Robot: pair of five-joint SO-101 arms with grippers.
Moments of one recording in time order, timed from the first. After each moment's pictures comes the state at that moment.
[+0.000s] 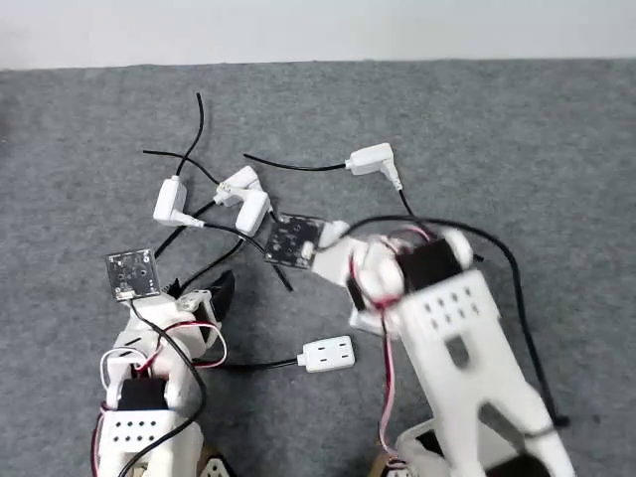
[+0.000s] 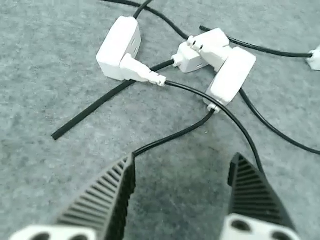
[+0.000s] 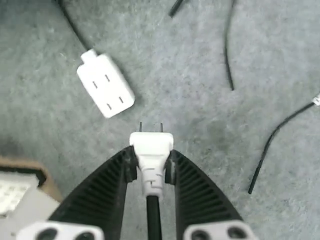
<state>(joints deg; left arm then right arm) -6.2 -74.7 94.9 32.7 15.4 -26.2 -26.7 19.6 93.3 50.4</state>
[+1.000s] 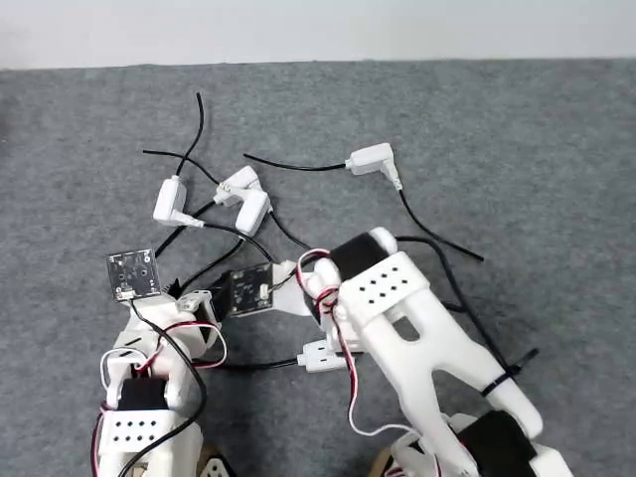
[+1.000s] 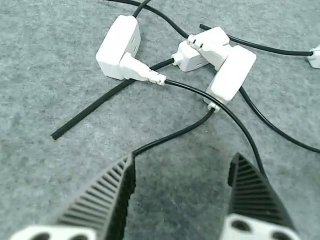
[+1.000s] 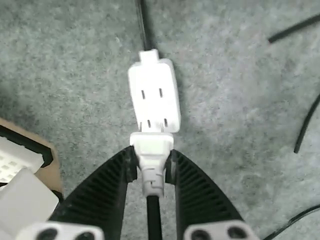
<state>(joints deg) -6.2 -74.7 94.9 32.7 15.2 -36.2 -16.3 27.5 86.3 58.0</state>
